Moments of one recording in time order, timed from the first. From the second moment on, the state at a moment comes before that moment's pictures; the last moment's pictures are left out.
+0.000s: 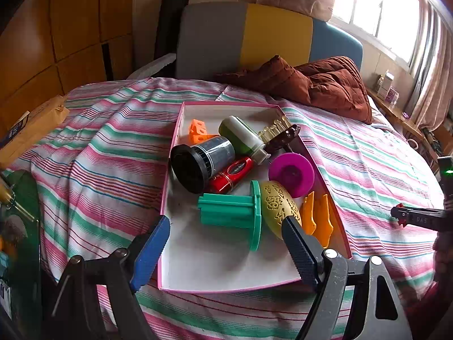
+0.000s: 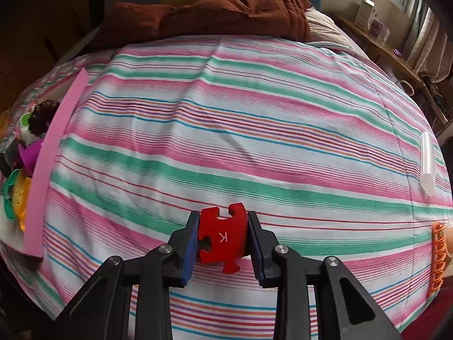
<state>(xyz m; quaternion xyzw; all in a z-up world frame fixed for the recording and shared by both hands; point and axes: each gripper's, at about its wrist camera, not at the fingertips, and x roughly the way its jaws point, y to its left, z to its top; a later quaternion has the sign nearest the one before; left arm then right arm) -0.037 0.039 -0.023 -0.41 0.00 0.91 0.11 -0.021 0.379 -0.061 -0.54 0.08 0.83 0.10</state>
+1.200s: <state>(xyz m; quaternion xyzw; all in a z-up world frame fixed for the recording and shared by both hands) -0.030 -0.008 0.000 -0.38 -0.02 0.92 0.04 -0.028 0.159 -0.015 -0.42 0.03 0.90 -0.11</state>
